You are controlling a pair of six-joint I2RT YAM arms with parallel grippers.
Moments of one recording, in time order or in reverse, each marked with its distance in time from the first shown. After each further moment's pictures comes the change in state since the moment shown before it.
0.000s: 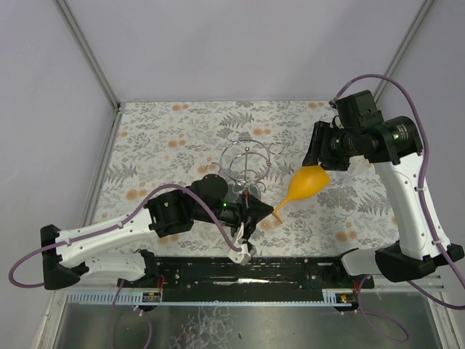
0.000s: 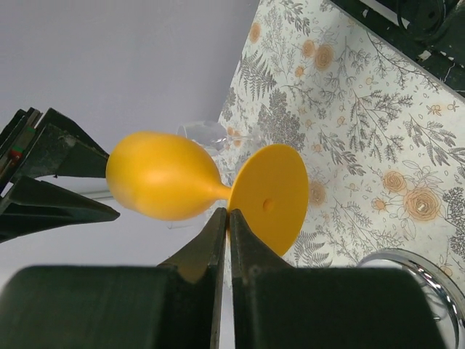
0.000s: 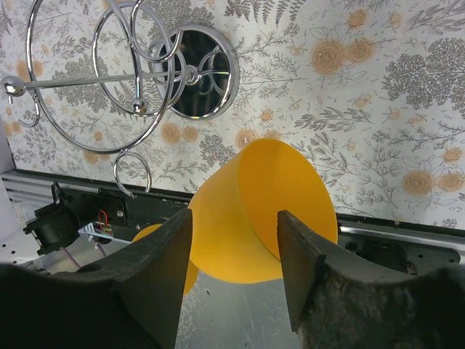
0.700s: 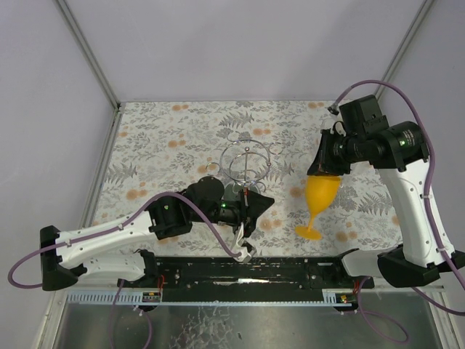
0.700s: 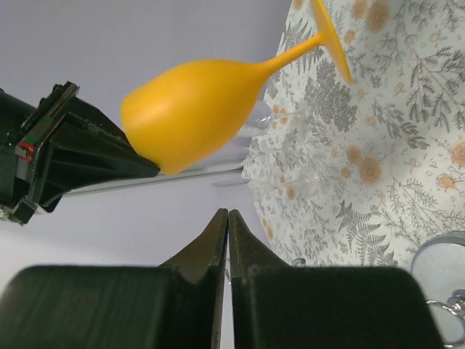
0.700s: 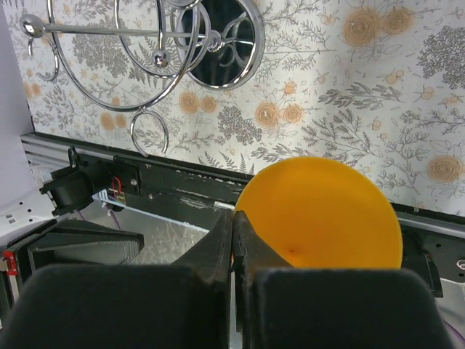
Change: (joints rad) left arm -0.006 -0.025 -0.063 0.111 -0.066 0.130; right arm -0.002 -0.041 -0.025 -0.037 -0.109 -0.017
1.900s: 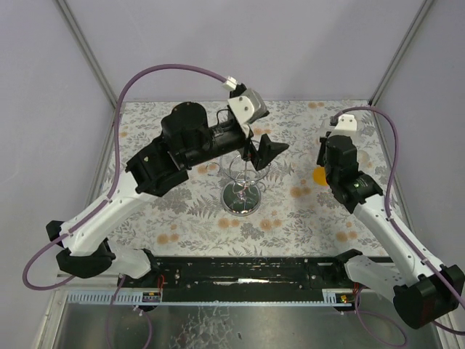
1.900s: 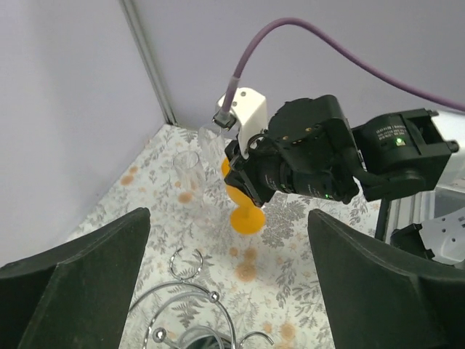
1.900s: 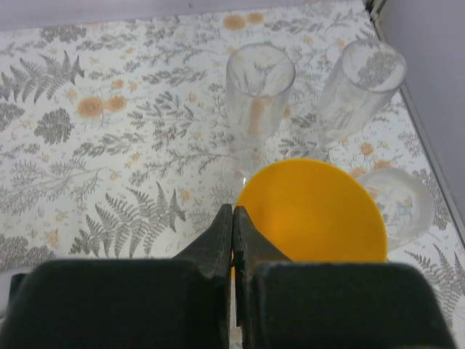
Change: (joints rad) left arm 0.187 0.277 0.782 -0.169 -0.223 -1.388; right arm 0.000 -0.308 -0.970 1.245 0.697 -0.322
